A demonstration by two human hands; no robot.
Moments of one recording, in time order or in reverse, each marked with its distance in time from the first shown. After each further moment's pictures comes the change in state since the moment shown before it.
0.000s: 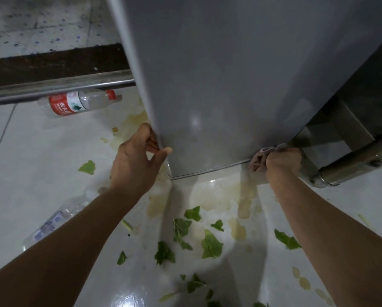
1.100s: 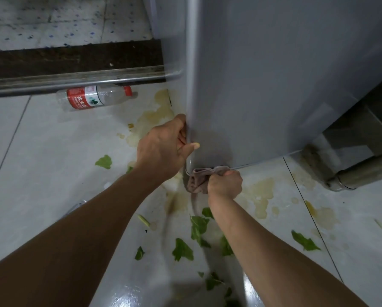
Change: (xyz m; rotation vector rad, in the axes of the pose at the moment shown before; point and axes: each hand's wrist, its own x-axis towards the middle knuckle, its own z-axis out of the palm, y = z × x) left_hand 0.013 -0.007 -0.015 0.066 -0.158 0.064; right_hand -0.164 0.037 0.071 -0.258 -0.157 0.059
